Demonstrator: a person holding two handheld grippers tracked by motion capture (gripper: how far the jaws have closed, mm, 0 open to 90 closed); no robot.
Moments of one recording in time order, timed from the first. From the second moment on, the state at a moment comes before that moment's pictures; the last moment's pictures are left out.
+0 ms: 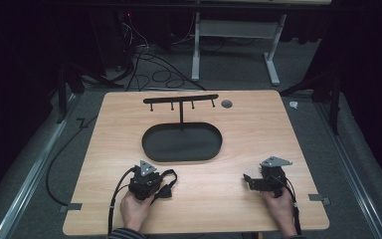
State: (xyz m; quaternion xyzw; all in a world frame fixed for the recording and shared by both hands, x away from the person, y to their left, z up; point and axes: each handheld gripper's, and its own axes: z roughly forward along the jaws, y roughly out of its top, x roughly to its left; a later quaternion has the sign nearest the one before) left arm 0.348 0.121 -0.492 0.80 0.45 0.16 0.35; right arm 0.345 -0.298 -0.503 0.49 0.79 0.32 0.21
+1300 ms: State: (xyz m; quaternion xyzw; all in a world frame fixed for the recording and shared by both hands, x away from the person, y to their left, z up) left arm 0.332 0.138 -0.420 0.77 0.42 0.19 0.44; right arm 0.345 -0.298 -0.503 0.49 0.79 0.32 0.21
